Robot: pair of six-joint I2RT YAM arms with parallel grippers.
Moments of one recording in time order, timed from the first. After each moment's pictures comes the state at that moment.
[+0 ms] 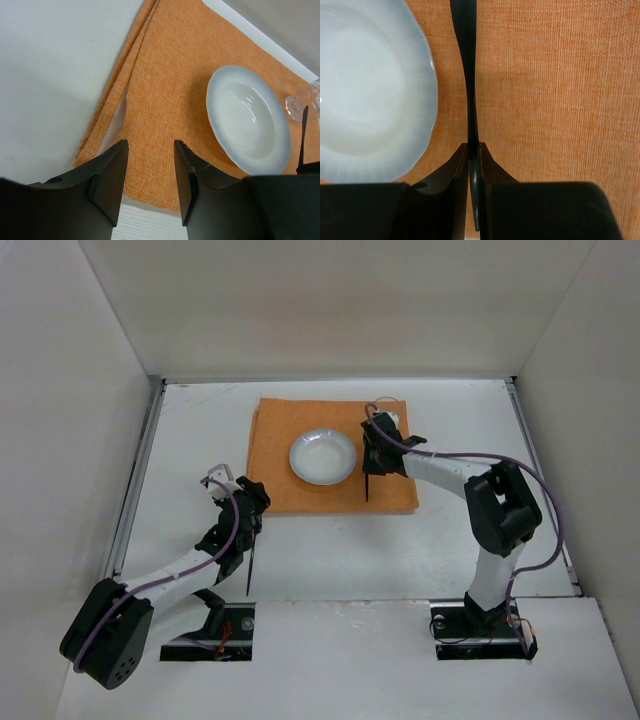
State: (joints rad) left arm -0.54 1.01 0.23 0.47 -0.61 -0.70; right arm 0.56 1.83 1.26 -0.34 0.21 0.57
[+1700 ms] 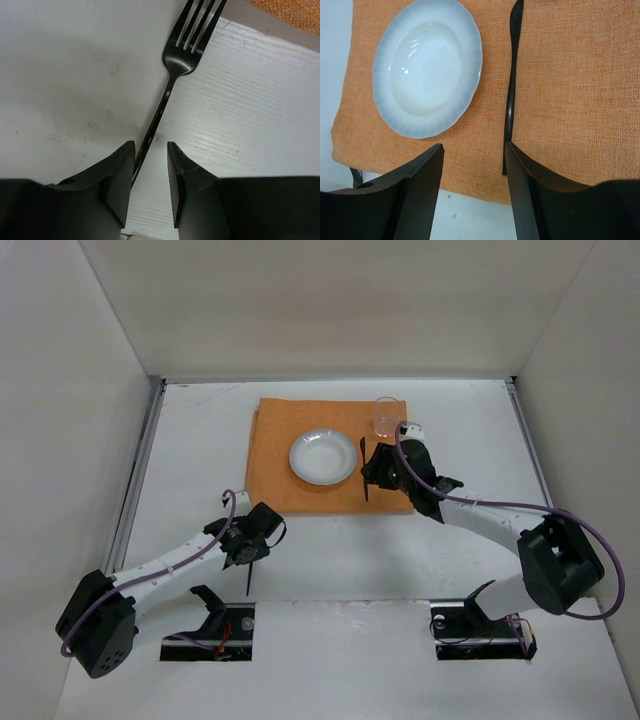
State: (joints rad) left arm -0.74 1.04 0.52 -0.74 -0.45 -0.99; right arm 0.58 1.43 0.80 0.10 0.16 0.63
